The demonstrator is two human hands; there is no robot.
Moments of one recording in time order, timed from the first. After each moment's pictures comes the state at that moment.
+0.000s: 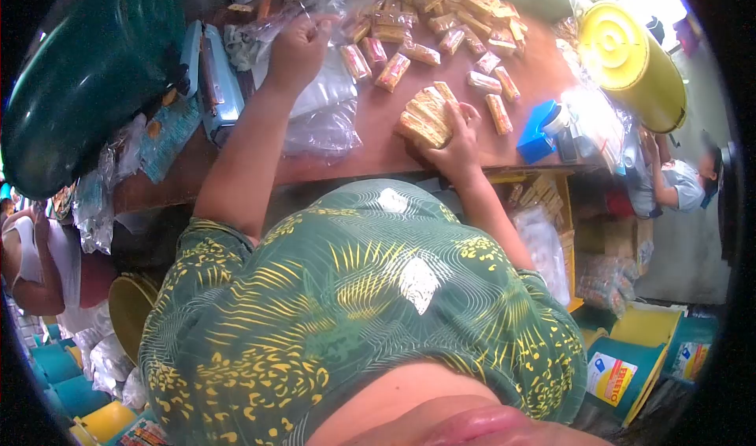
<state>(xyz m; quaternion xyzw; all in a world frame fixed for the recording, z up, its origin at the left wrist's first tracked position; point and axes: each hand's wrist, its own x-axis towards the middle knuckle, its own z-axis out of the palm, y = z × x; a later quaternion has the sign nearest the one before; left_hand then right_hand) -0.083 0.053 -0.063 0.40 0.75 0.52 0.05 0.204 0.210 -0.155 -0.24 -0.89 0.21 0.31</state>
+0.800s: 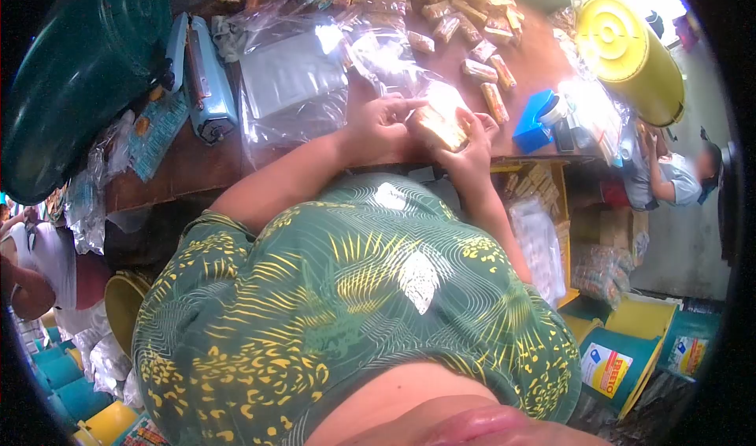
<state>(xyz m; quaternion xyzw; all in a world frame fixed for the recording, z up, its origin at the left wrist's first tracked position) 0.050 0.077 -0.152 0.52 0.50 0.61 0.33 0.239 0.192 -0.131 -0.31 -0.81 0.37 0.33</state>
